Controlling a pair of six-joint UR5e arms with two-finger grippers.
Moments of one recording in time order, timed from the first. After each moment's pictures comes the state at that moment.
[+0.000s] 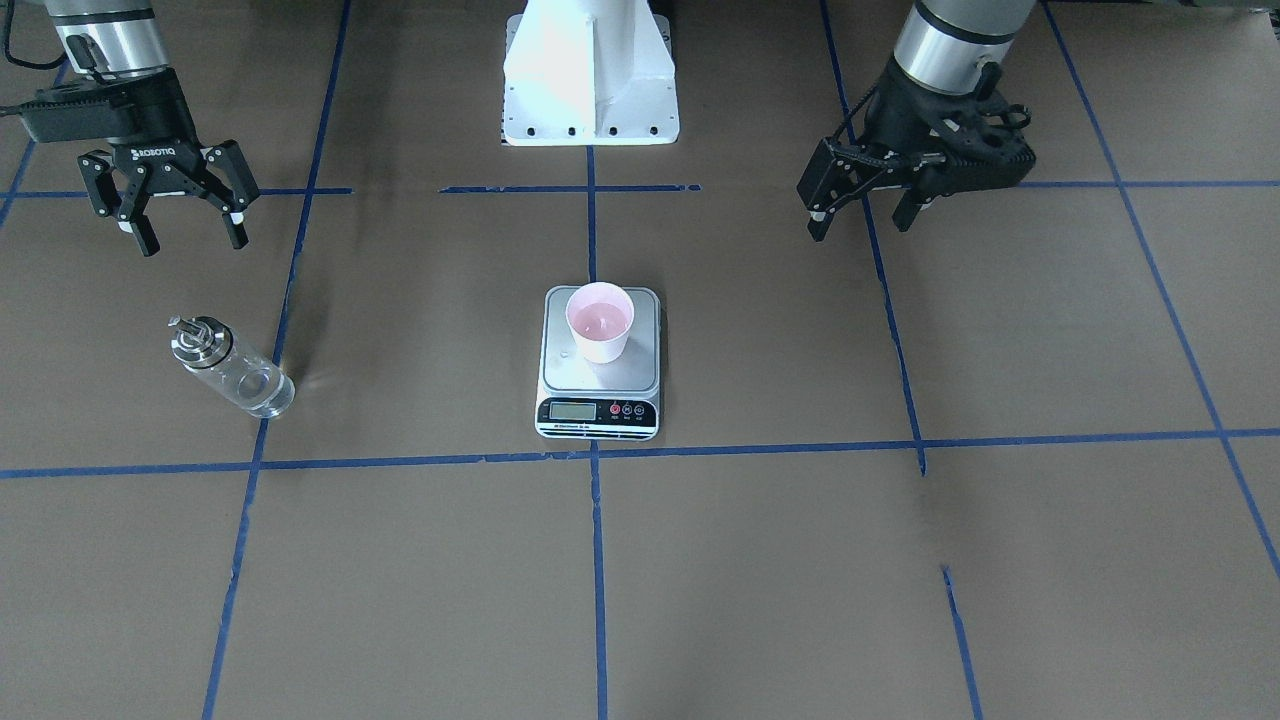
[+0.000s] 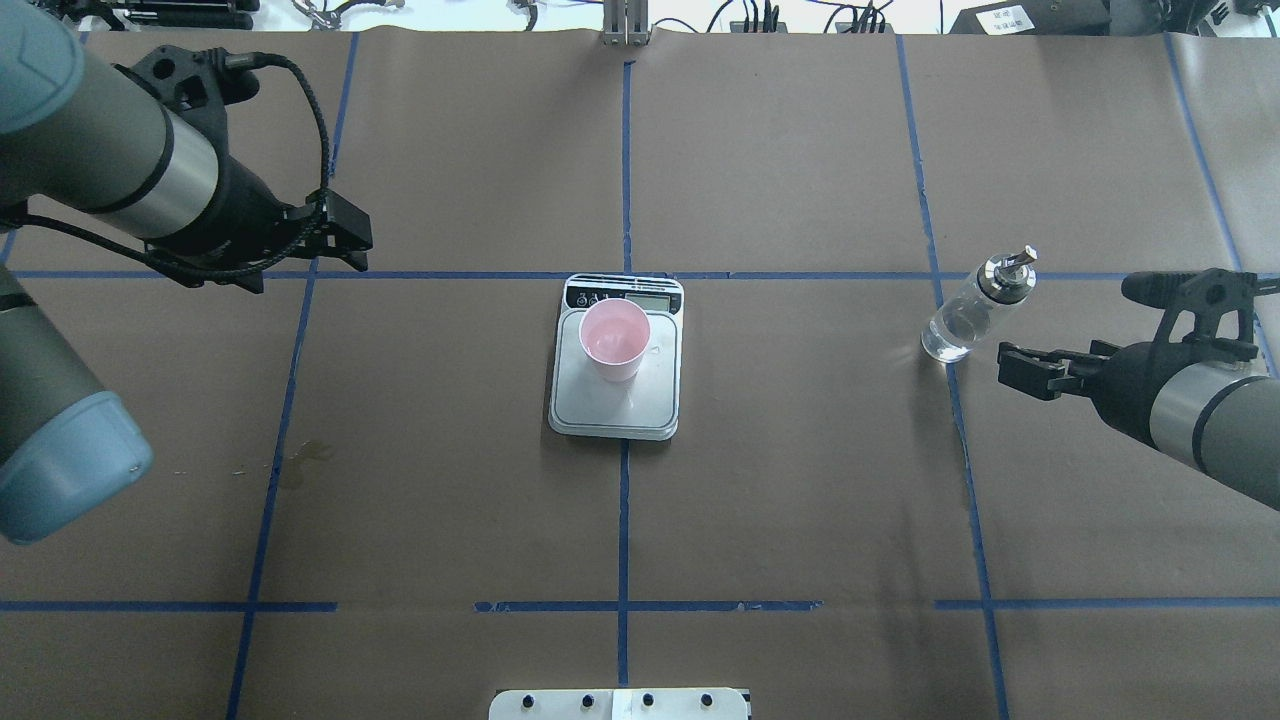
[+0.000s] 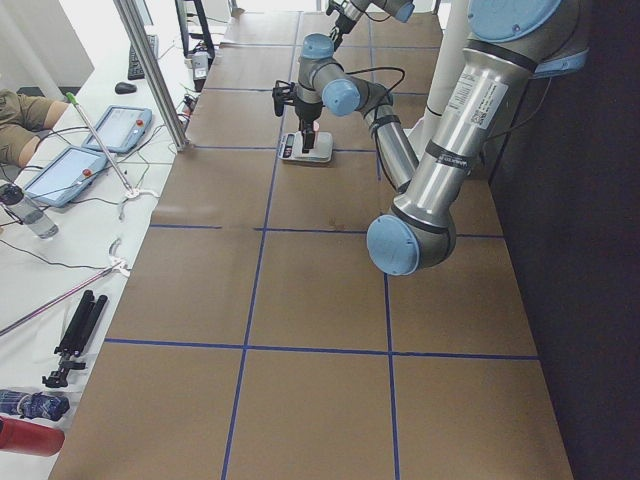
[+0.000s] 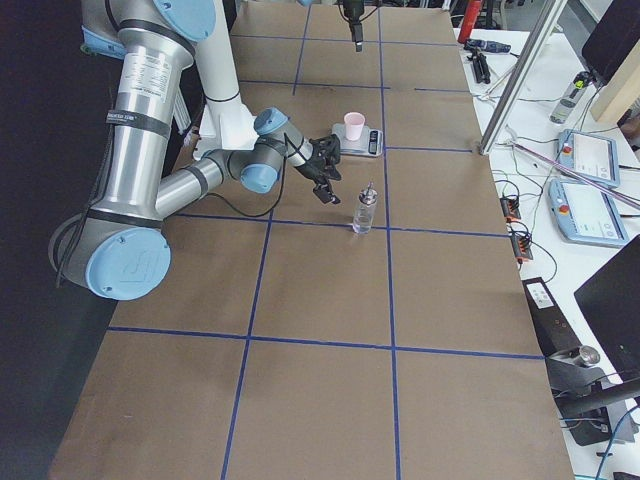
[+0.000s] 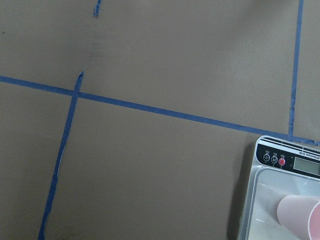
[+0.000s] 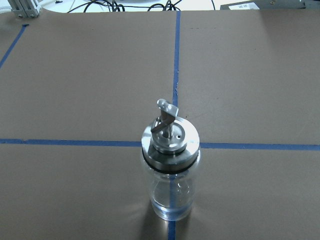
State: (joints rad) left arm -0.84 -1.98 -2.14 -1.38 -2.02 -1.17; right arm 0.51 -1.82 2.20 -0.98 1.33 1.18
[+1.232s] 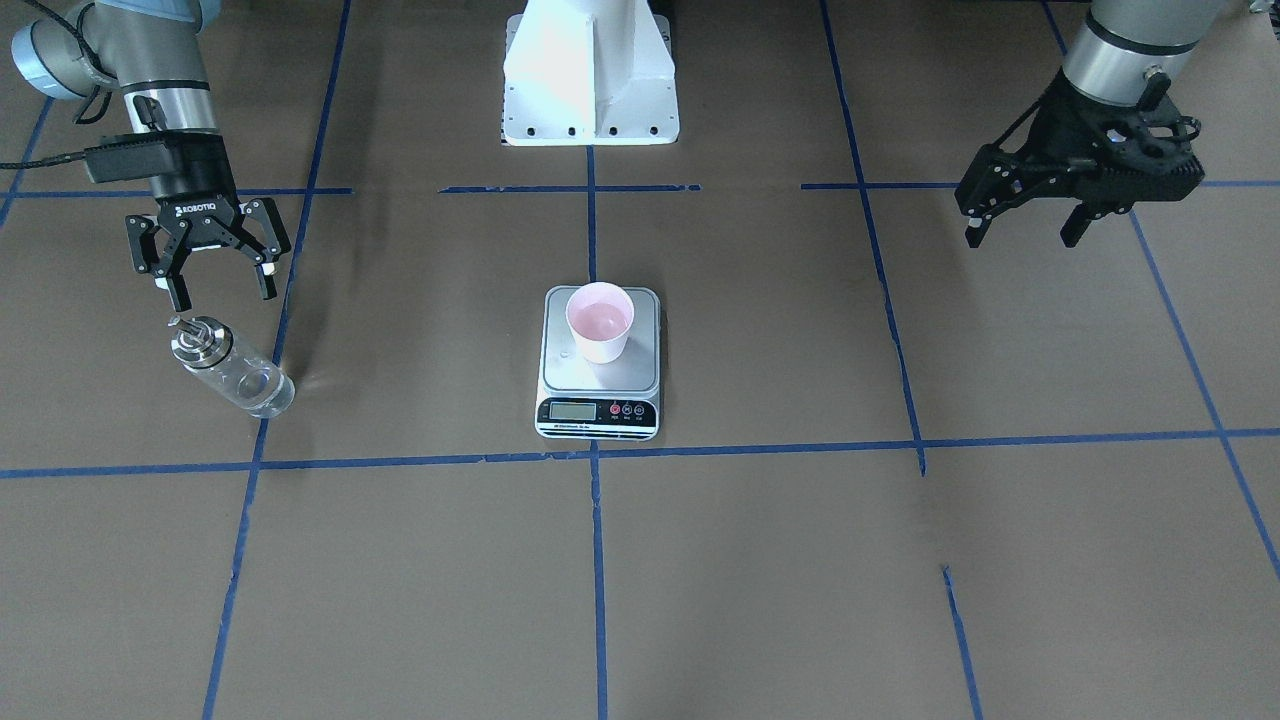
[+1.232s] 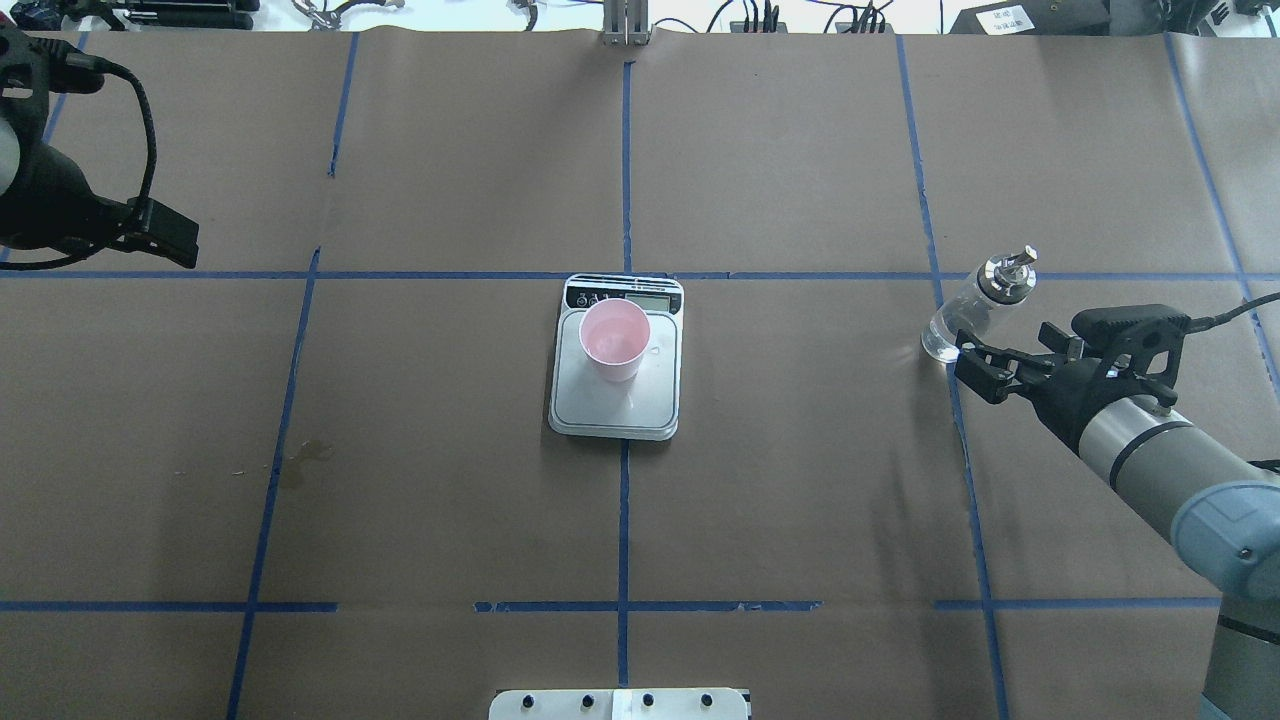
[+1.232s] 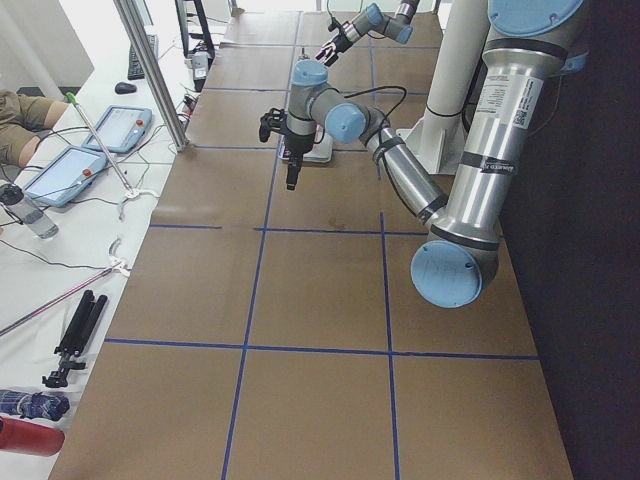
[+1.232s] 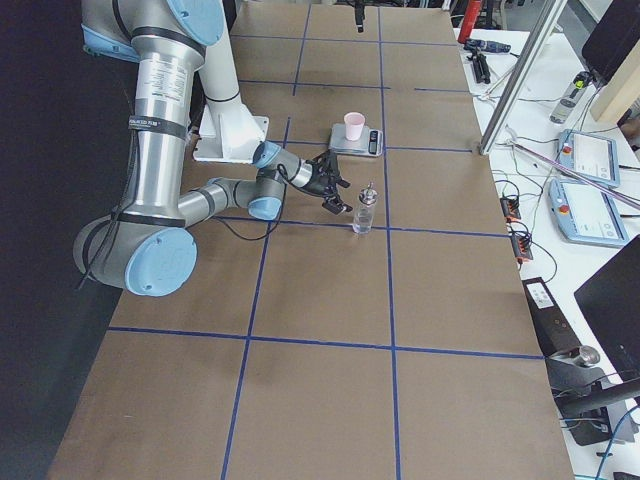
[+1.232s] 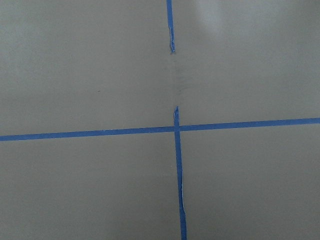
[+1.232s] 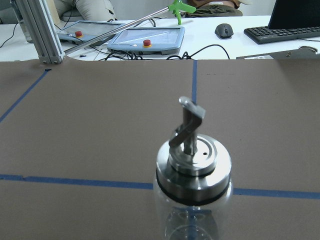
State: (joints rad) left arm -0.98 -1.80 -2.17 -1.39 -2.02 -0.76; right arm 0.40 -1.75 1.96 -0.66 1.03 1.16
